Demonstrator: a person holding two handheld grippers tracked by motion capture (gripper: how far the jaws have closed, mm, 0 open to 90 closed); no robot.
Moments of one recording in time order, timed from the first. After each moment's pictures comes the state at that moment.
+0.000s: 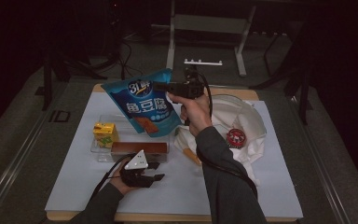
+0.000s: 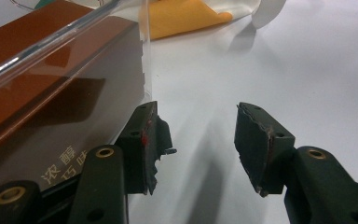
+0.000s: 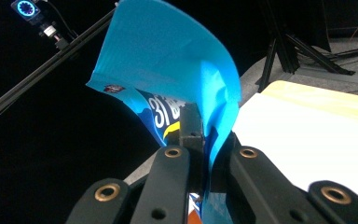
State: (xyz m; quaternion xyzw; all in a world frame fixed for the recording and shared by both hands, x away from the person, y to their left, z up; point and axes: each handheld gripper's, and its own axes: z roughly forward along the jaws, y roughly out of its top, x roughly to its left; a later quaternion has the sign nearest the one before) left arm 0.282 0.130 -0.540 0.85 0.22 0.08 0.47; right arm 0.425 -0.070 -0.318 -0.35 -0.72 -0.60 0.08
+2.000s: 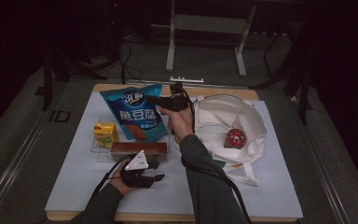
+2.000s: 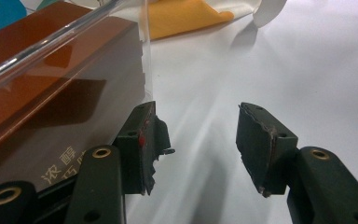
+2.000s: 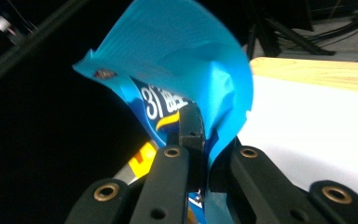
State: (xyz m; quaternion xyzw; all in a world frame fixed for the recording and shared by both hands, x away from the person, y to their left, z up) left arm 0.281 0.129 -0.540 0.85 0.22 0.09 0.46; right arm 0.440 -0.038 -0.391 -0.39 -0.72 -0.58 0.07
